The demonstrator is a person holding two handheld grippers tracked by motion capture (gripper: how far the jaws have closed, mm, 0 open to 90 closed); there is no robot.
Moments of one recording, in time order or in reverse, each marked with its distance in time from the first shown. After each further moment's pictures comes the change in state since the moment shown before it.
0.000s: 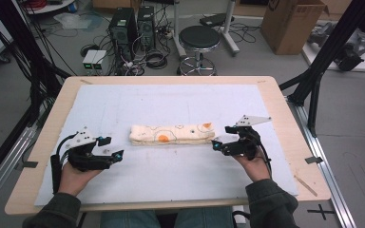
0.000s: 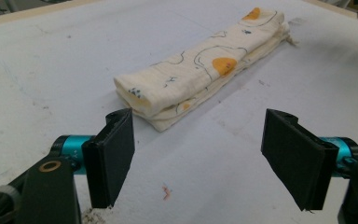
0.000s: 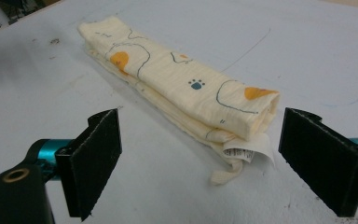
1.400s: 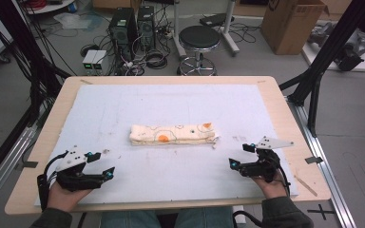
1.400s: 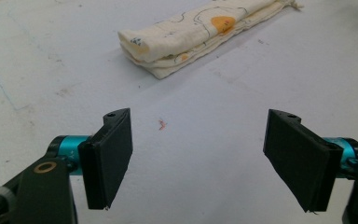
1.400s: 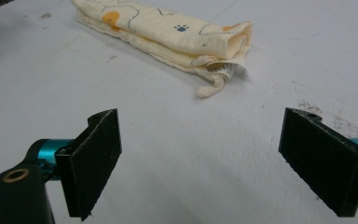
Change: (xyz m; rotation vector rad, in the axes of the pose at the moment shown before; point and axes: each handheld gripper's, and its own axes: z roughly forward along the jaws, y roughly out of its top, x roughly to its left) left arm -0.020 -0.034 -0.034 0.035 0.064 0.024; right arm 0.004 -0.062 -0.047 -0.018 -0.062 0.031
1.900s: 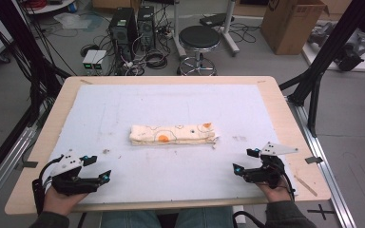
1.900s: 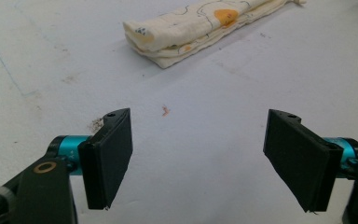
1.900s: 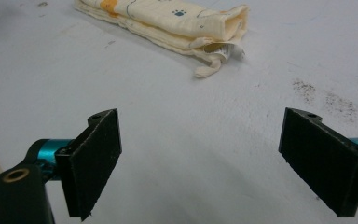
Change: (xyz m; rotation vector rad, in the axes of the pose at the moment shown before) left arm 0.000 -0.009 -0.006 0.000 0.008 -0.011; right arm 0.002 -0.014 -0.011 0.010 -0.016 -0.001
